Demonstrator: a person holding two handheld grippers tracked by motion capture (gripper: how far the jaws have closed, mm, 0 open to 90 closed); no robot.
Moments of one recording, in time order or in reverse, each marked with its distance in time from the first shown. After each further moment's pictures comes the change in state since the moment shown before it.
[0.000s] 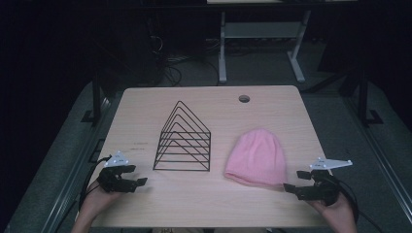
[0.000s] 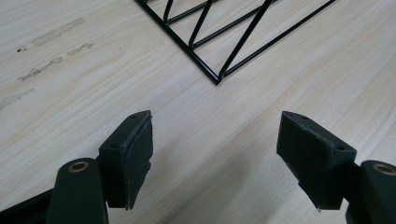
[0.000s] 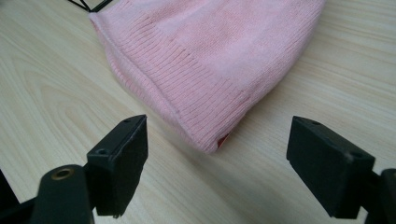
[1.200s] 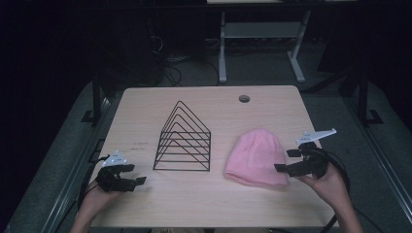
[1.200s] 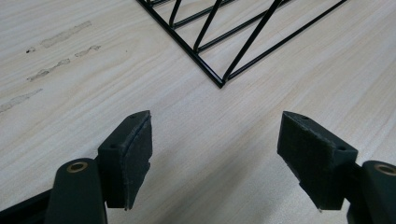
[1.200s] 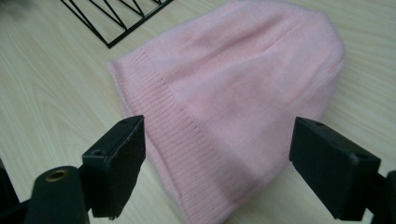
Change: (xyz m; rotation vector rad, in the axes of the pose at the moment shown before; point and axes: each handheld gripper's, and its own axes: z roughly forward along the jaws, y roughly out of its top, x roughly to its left) left arm 0.002 0.000 -0.003 -0.025 -0.002 -0.019; right arm 0.000 0.082 0.008 0.076 0.045 -0.086
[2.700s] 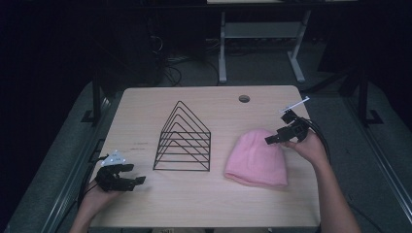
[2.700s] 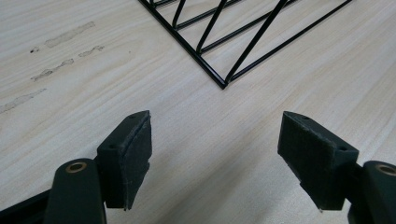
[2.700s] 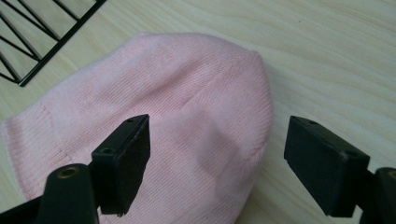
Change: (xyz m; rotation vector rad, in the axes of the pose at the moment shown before) left arm 0.002 0.000 -0.001 0.000 0.000 -0.002; right arm -0.072 0.070 0.062 0.160 -0.005 0.074
